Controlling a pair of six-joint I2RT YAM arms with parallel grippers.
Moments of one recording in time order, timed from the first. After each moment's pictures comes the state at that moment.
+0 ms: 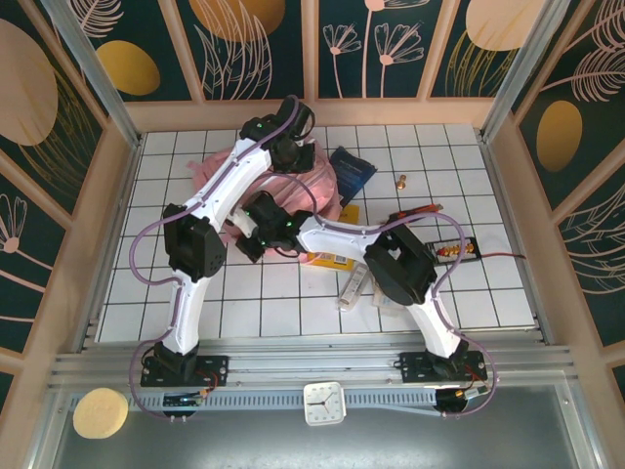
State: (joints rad) left arm -0.54 2.21 2.29 -1.08 0.04 -0.50; right arm 1.00 2.16 1.63 -0.24 -0.21 0.01
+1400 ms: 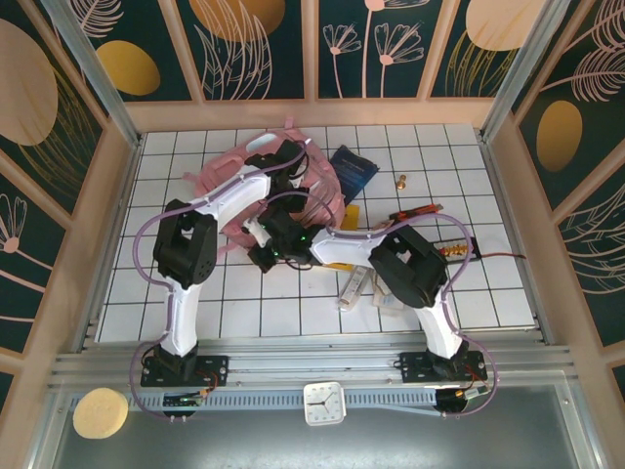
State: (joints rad) left arm -0.54 2.11 1.75 -0.84 0.10 -0.33; right arm 0.99 2.09 1.39 -0.06 -0.23 0.16
